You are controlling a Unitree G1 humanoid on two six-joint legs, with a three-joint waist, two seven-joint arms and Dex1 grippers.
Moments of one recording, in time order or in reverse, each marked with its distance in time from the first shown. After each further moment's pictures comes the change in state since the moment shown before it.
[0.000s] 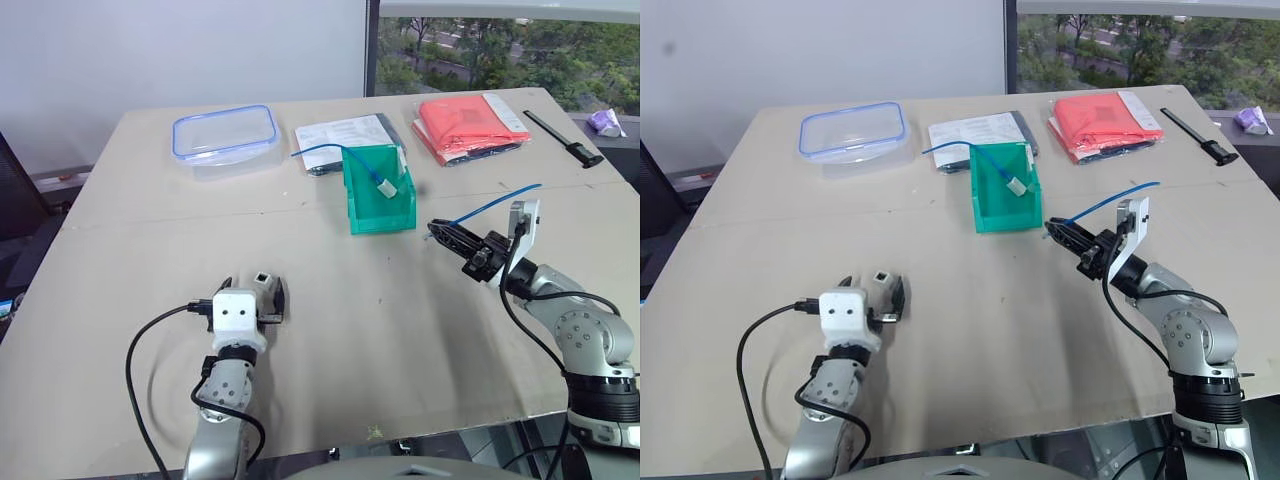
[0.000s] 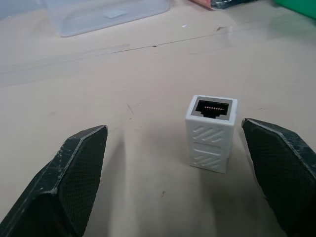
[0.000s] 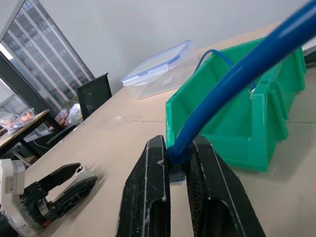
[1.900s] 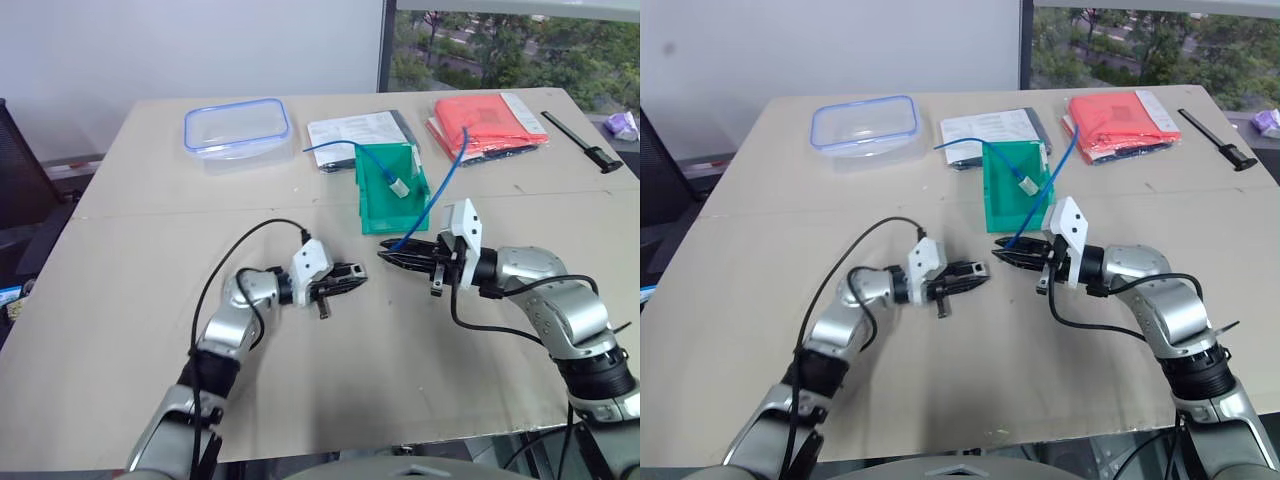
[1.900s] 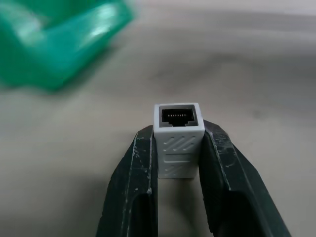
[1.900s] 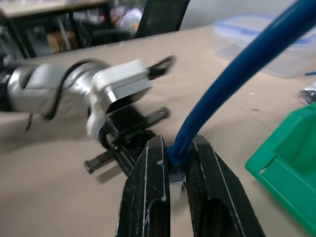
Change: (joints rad) left arm -0.770 0.309 -0.273 0.707 -0.285 -0.146 -1.172; right arm -0.158 -0.139 0.366 -0.038 -0.369 -0.242 0.261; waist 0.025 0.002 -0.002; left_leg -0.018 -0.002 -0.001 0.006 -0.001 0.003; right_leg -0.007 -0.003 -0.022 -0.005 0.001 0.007
